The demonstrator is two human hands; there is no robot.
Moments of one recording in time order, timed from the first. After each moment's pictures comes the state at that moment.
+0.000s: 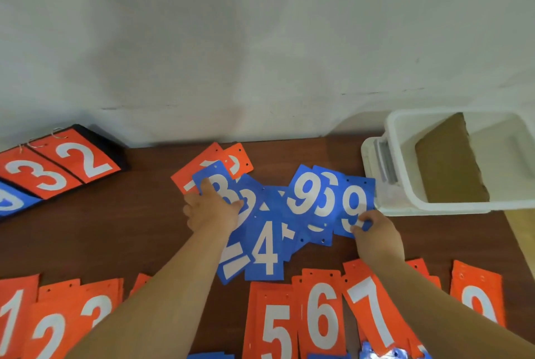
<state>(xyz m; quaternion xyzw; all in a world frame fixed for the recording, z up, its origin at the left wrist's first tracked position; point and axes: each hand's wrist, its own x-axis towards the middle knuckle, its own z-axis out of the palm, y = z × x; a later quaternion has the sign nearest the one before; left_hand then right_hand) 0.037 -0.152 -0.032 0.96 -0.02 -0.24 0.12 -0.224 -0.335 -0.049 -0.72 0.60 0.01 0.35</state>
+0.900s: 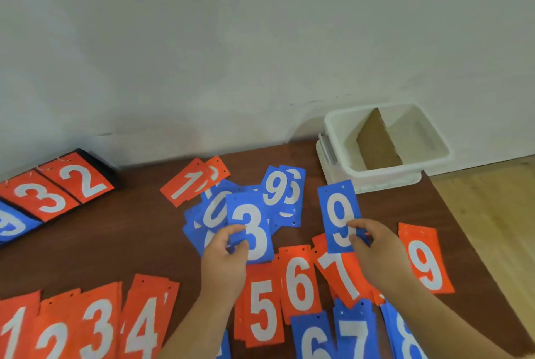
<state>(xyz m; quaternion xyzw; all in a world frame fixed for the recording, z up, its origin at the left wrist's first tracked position) -0.111 -0.081 0.045 0.82 -0.12 -0.27 0.50 -0.324 -0.263 0.057 -0.73 0.55 -0.11 0.40</state>
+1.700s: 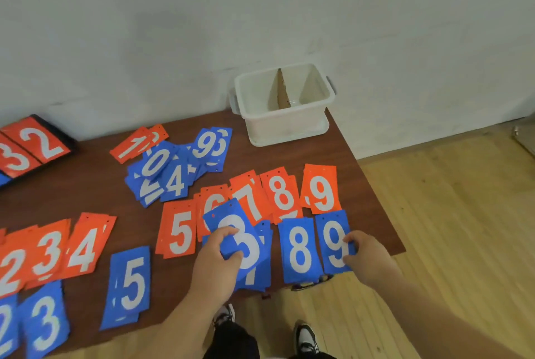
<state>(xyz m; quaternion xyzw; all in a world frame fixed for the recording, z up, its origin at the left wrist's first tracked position) -0.380 -0.059 0.048 0.85 -0.19 -0.30 0.39 -0.618 -0.267 -0.014 -0.72 0.56 0.07 0.39</state>
